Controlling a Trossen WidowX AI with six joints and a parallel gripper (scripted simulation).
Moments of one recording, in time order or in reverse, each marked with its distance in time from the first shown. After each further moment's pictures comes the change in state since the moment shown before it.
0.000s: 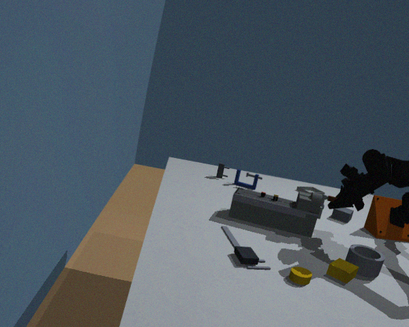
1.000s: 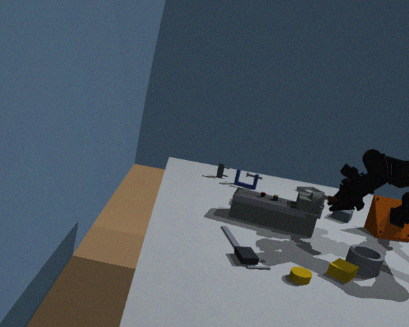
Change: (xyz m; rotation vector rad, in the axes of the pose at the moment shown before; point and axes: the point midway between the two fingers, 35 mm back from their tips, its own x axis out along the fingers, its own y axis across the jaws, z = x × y) arm 0.000 0.000 0.000 0.000 0.001 0.001
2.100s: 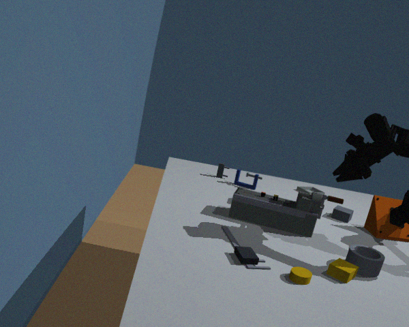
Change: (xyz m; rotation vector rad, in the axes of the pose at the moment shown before) arm -0.061 -0.003 0.071 -0.009 0.009 -0.001
